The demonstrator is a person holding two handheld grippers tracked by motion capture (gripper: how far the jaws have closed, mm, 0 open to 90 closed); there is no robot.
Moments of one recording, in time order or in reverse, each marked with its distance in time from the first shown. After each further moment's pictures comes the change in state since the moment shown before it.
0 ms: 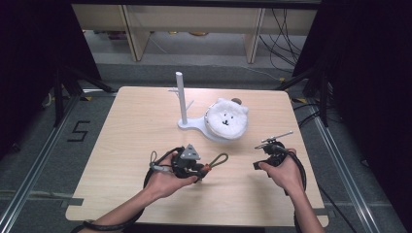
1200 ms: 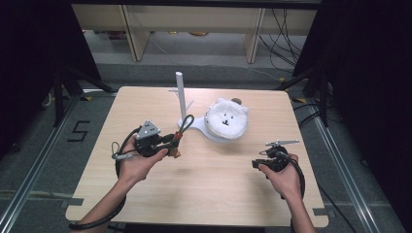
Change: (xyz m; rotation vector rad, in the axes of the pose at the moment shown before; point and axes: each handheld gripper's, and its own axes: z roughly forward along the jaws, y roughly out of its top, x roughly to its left) left arm 0.062 -0.007 -0.064 -0.315 0.222 -0.200; right arm -0.005 -0.018 0.008 -0.188 0.050 0.000
